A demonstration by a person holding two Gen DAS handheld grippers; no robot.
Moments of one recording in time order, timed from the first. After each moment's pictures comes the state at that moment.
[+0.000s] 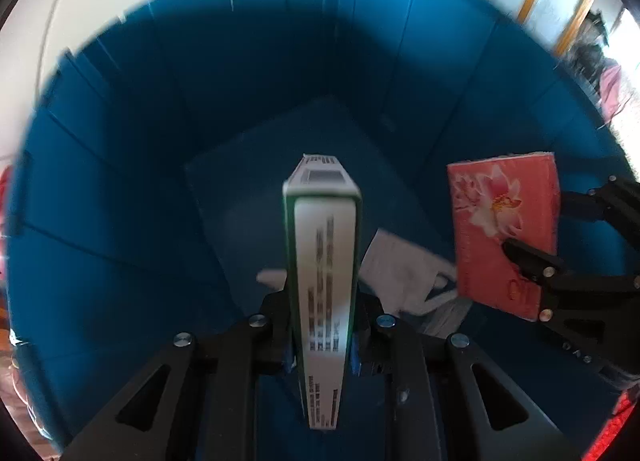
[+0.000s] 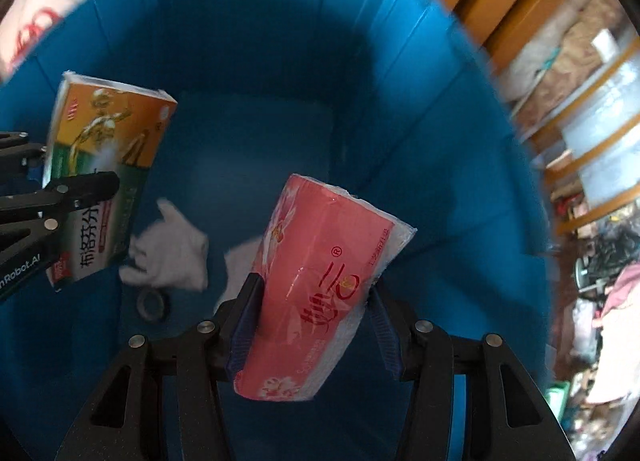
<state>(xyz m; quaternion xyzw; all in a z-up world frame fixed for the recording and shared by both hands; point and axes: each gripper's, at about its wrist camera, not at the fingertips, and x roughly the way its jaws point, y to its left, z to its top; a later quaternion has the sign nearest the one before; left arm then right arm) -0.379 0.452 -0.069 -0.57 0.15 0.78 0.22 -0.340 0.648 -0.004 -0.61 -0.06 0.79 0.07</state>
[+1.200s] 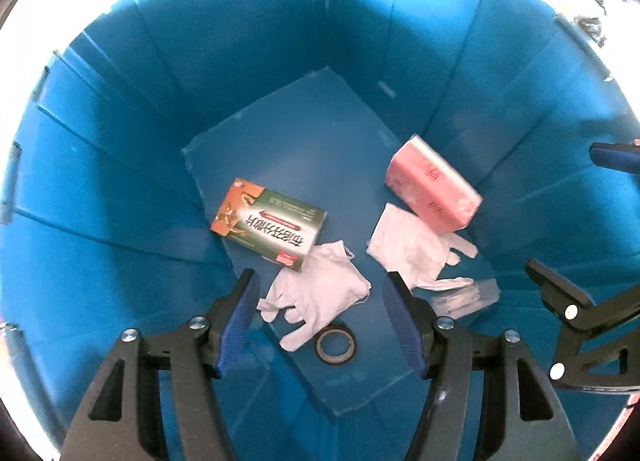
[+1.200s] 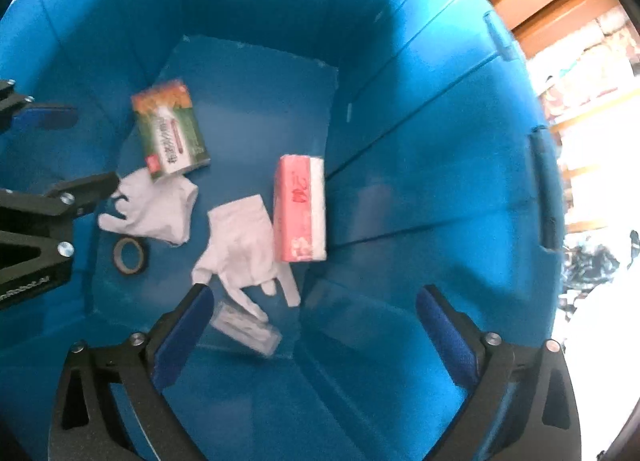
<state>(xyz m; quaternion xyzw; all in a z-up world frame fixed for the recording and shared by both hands) -0.366 0.446 -0.070 -0.57 0.19 0.77 0.22 -0.338 0.639 -0.001 -0.64 -0.12 0.76 0.07</state>
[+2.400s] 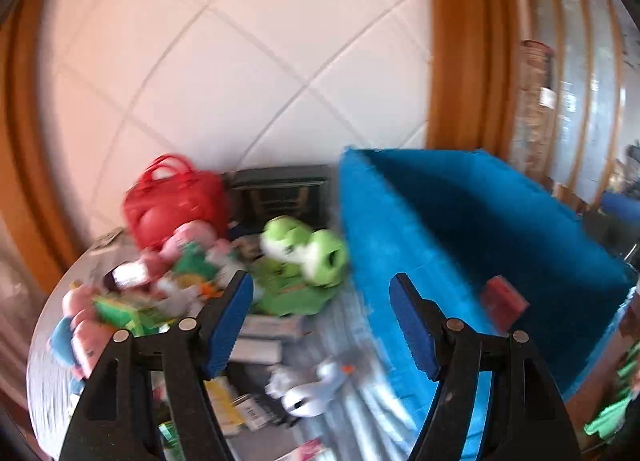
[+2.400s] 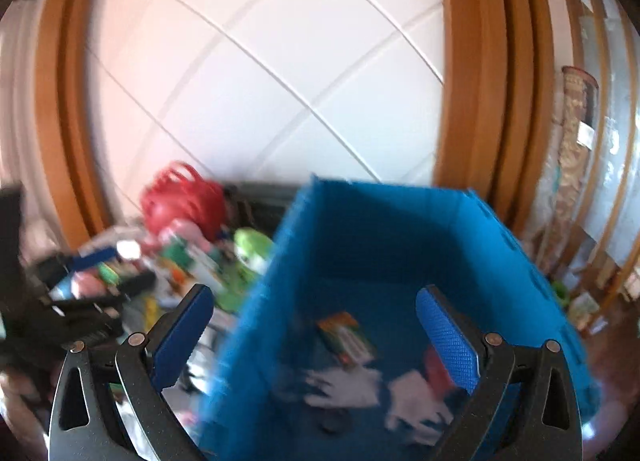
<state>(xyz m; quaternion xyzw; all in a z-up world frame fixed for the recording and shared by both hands) -0.207 0.157 0.039 -0.27 0.02 0.96 0.07 -0.202 0.436 0.158 -0.23 0.01 0.97 -0.03</state>
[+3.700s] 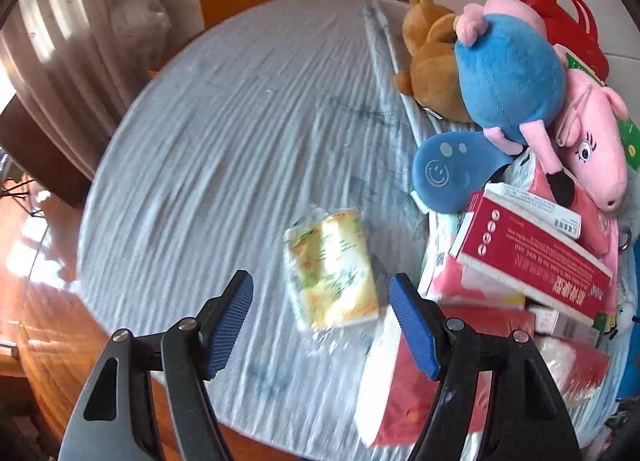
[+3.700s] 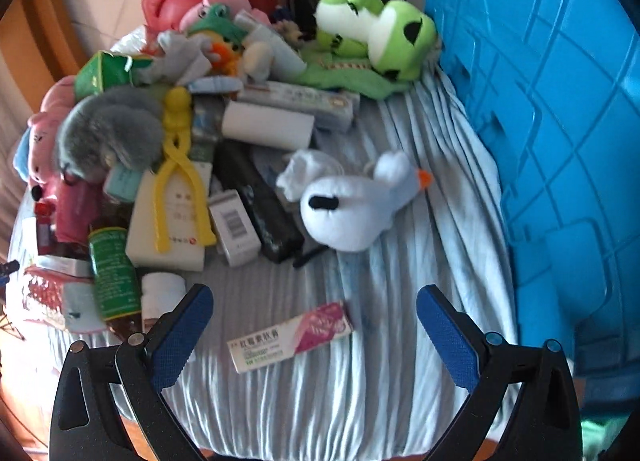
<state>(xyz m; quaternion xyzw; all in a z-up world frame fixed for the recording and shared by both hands) -0.146 -0.359 -0.251 -0.52 -0.19 0.81 -0.19 -0.264 0.226 -0.118 -0.51 0.02 0.86 -0.01</state>
